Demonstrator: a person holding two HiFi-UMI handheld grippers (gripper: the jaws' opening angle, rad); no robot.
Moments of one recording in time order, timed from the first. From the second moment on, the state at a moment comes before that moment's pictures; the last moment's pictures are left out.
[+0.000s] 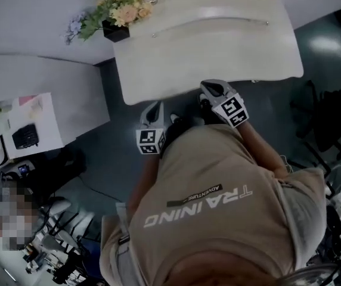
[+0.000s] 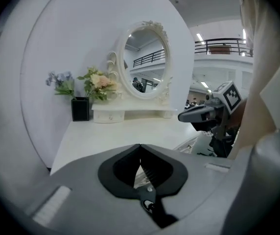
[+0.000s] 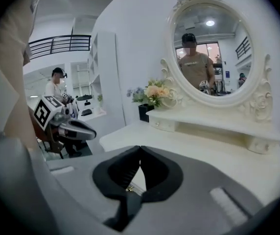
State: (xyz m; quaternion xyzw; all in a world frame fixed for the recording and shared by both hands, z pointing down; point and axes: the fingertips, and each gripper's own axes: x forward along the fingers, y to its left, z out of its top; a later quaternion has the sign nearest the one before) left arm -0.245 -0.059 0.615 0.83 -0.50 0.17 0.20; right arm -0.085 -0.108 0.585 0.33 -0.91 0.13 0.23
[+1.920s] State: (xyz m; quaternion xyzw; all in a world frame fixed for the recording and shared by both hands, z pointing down) left arm -0.127 -0.081 0.825 0.69 -0.46 0.22 0.51; right arm 0.022 -0.160 0.621 0.33 -0.89 0.19 0.24
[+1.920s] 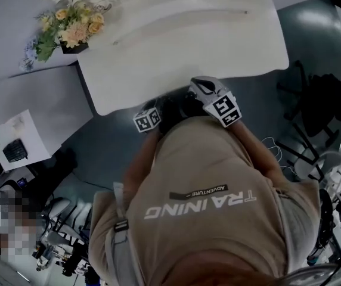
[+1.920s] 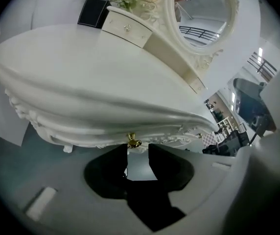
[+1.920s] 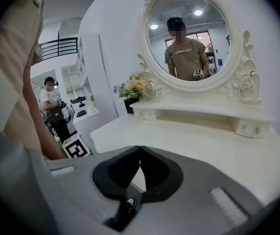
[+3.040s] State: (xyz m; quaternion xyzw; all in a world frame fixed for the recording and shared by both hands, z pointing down) left arm -0.126 -0.101 0.852 0.64 -0.50 0.25 0.52; right arm 0.039 -0.153 0.621 0.32 -0.89 0.18 0.26
